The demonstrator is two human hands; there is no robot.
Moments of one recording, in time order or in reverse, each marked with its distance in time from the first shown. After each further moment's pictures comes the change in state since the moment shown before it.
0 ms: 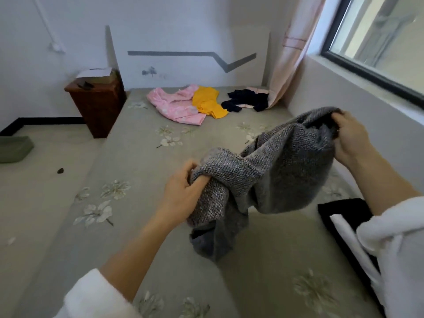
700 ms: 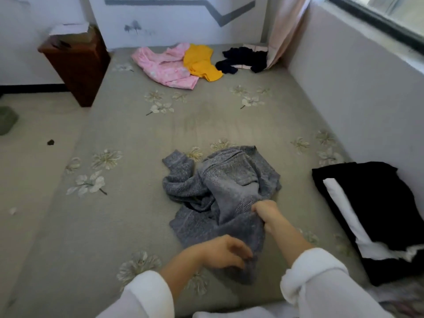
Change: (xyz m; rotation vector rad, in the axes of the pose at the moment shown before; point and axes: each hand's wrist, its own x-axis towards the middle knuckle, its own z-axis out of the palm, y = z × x) left_hand -0.110 -0.097 0.126 0.066 -1.149 -0.436; right_hand -0.170 0.212 -0.022 -0.535 -0.055 0.918
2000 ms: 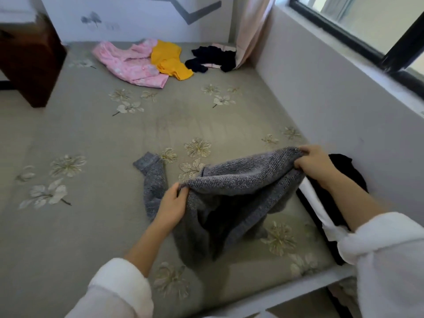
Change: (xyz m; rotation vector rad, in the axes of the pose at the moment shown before) left_hand 0.009 -0.008 -0.076 -0.280 0.898 0.077; right_hand -0.031 -0.097 -0.153 -0.467 0.347 -0.572
